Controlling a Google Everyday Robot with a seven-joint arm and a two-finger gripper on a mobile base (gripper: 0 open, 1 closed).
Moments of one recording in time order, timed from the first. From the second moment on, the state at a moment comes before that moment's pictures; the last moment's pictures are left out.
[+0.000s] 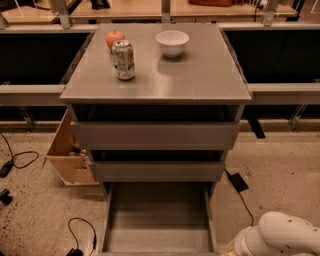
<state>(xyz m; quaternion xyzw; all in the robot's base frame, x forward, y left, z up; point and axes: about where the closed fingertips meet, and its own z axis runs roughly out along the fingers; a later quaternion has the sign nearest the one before) 0.337 -0.228 0.438 -0.40 0.90 0.15 0.10</state>
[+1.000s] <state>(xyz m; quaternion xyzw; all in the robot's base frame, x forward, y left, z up) 0.328 -0.214 0.376 -0.39 0.90 0.18 0.08</state>
